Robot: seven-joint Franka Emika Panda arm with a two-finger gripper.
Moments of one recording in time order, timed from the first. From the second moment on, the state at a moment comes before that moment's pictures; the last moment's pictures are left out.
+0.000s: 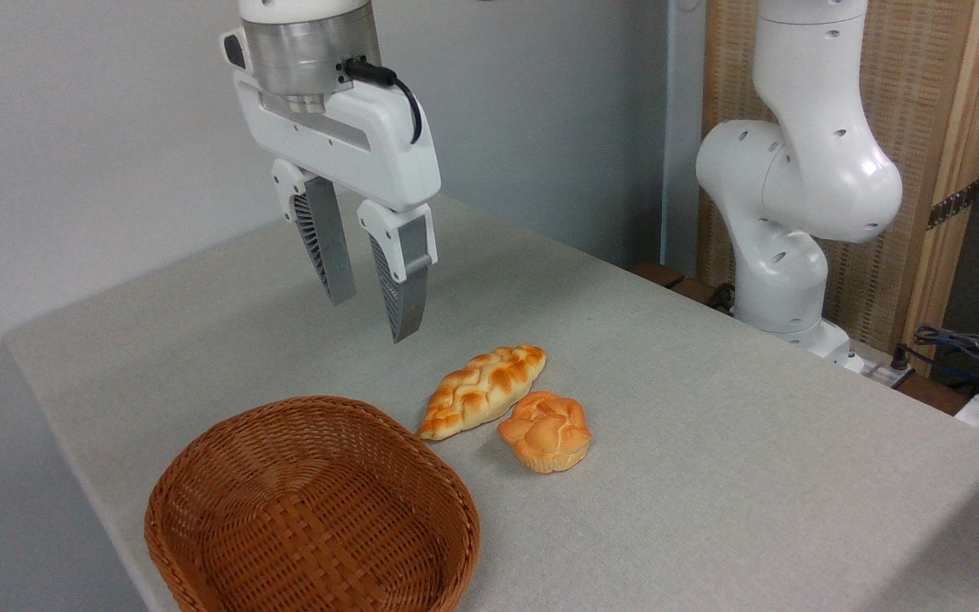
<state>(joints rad) -0.04 -0.01 -0.02 -1.65 -0.05 1.65 0.65</state>
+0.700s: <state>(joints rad) -0.12 -0.23 -0.07 -2.18 -0.06 1.92 0.64</state>
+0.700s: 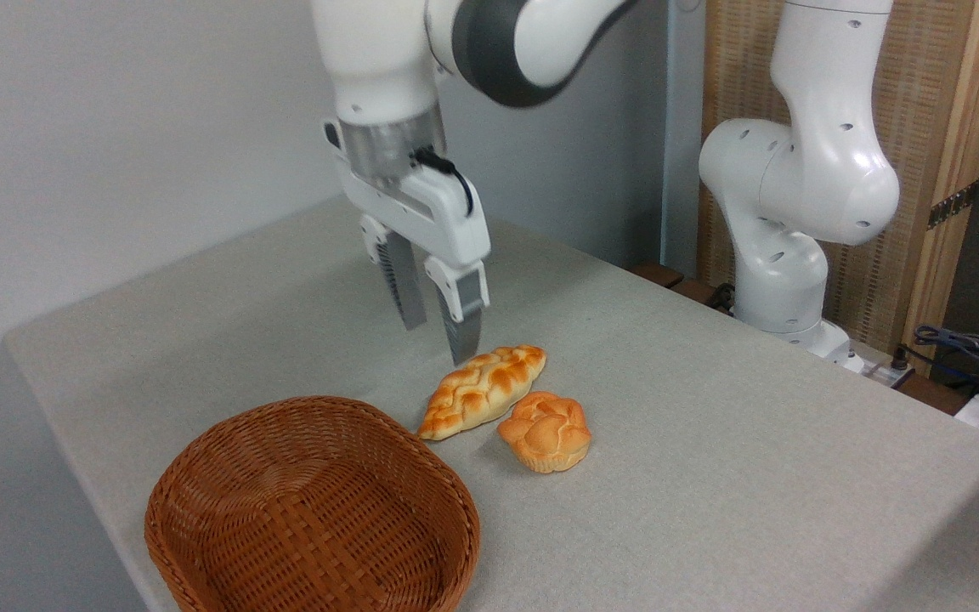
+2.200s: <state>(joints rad) -0.14 -0.25 -0.06 -2.41 -0.06 2.10 0.64</state>
